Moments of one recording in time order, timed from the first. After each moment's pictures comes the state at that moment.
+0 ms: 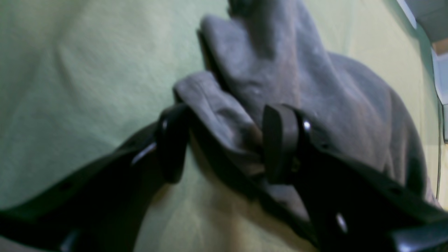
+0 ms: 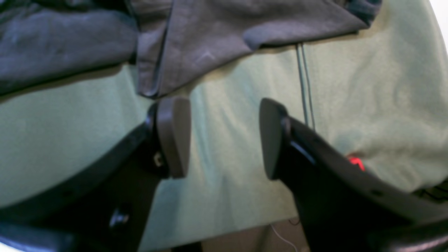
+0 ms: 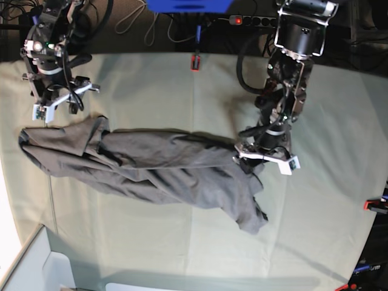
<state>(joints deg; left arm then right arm) -5.3 -4.9 7.2 62.3 -42.9 4.8 6.9 -22.3 -5.5 27.1 104.8 0.2 13.9 -33.1</state>
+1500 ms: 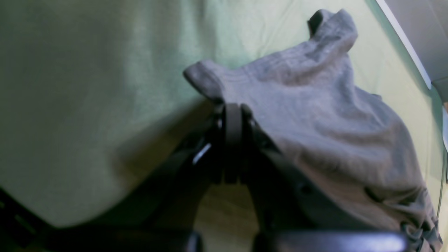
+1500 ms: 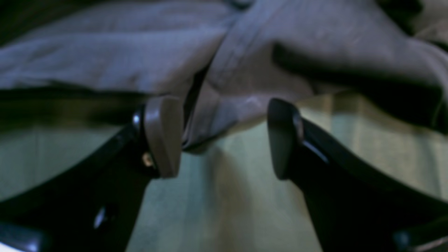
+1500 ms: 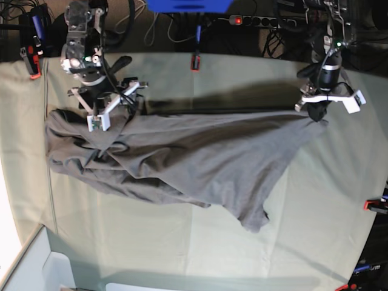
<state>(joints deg) 25.2 -6.5 -13.9 96.0 -44.6 4.6 11.1 -18.9 -3.1 9.2 94.6 0.0 13.8 -33.1</state>
